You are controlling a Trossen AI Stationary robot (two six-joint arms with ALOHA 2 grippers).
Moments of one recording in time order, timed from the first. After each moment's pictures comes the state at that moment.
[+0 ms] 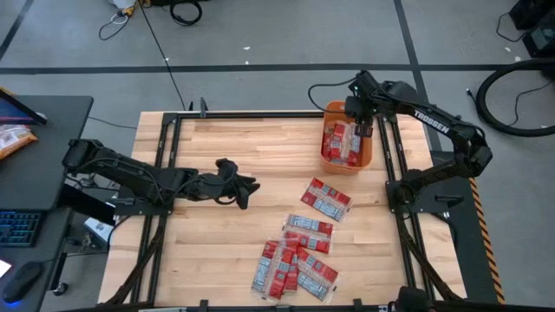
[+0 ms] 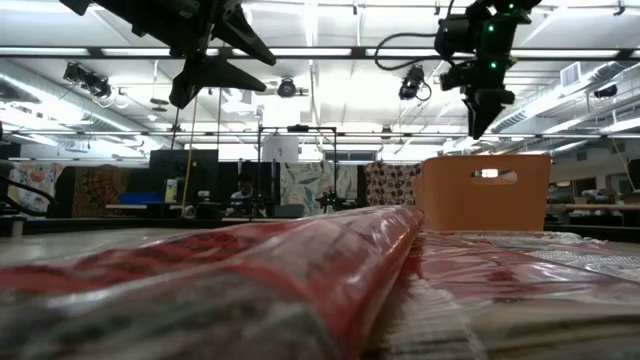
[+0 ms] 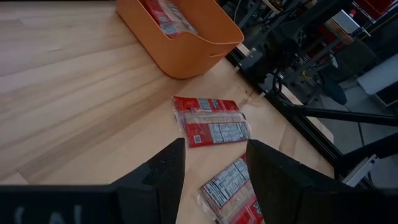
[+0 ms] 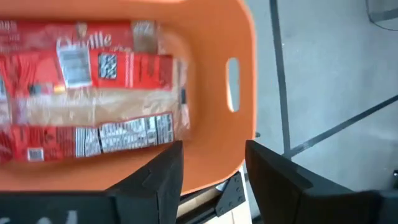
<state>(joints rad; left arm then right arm) -0.21 1.21 0.70 0.09 -0.49 -0.86 -0.80 1.32 1.26 -1.06 0.28 -0.64</state>
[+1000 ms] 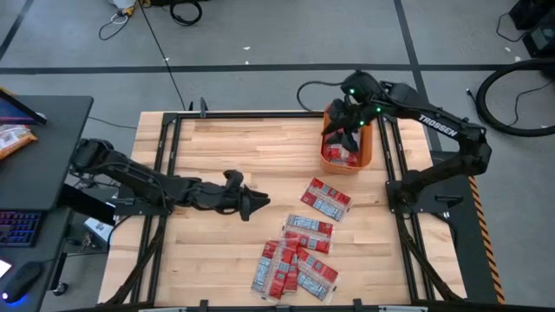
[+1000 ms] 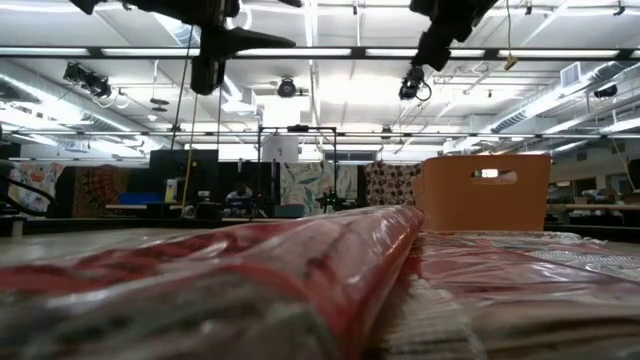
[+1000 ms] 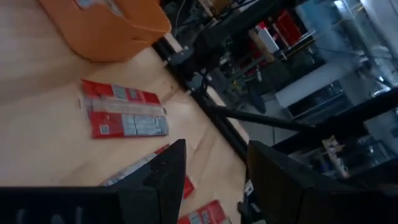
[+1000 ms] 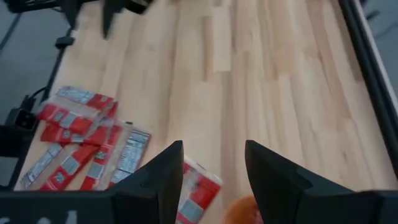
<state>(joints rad) -0.30 1.33 0.70 0.43 -0.41 -1.00 -0.54 1.32 1.43 -1.01 -0.53 -0.33</state>
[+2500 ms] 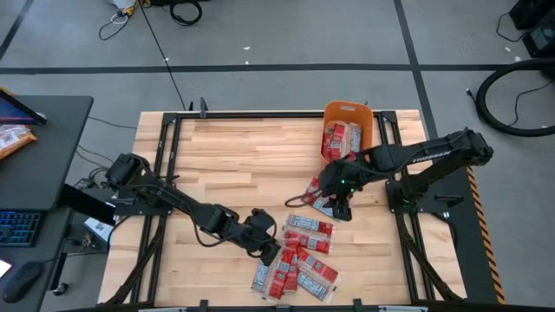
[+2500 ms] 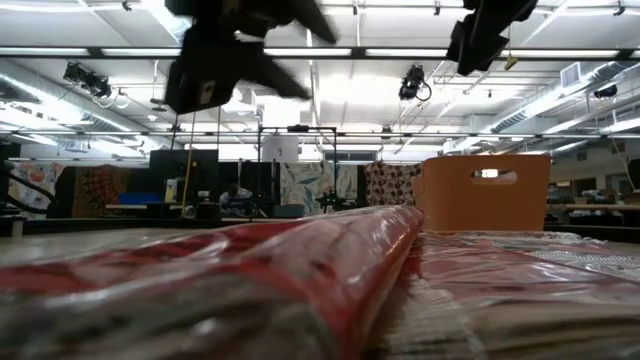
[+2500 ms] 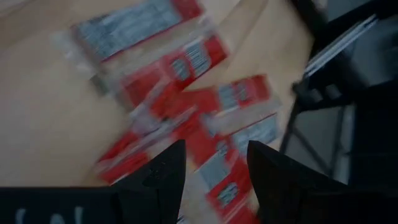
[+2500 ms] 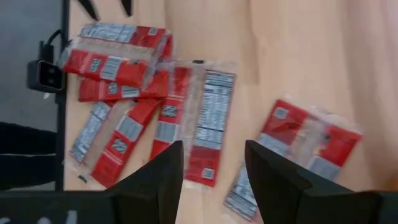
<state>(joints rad) -0.47 1.74 1.14 -0.12 -0.24 -1.14 0.17 1.32 1.16 -0.86 -0.11 0.32</state>
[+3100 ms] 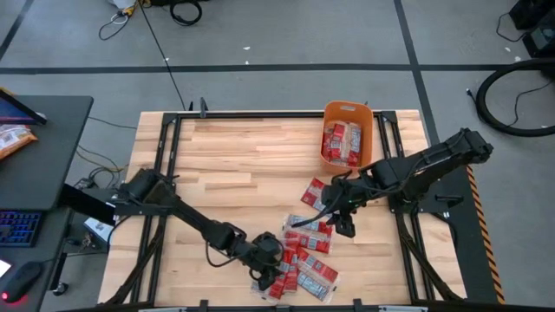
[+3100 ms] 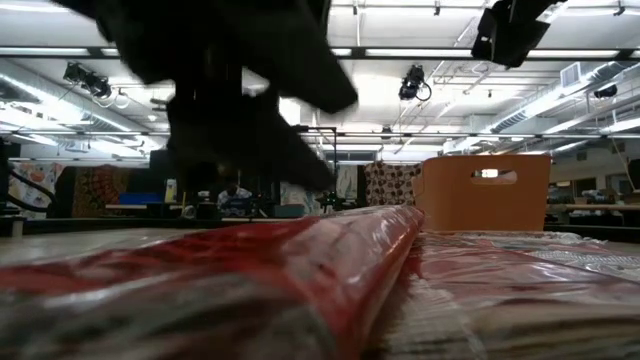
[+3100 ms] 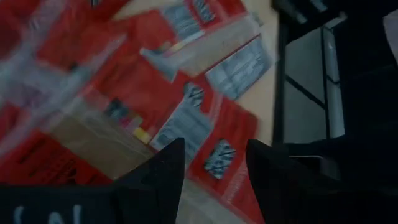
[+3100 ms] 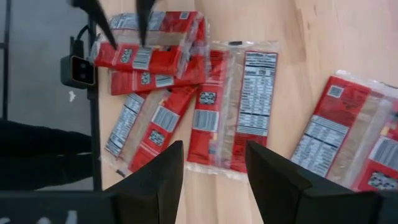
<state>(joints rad) -0.53 1.97 1.14 0.17 -0.11 -0.92 0.31 1.32 1.12 -0.79 -0.10 0.53</state>
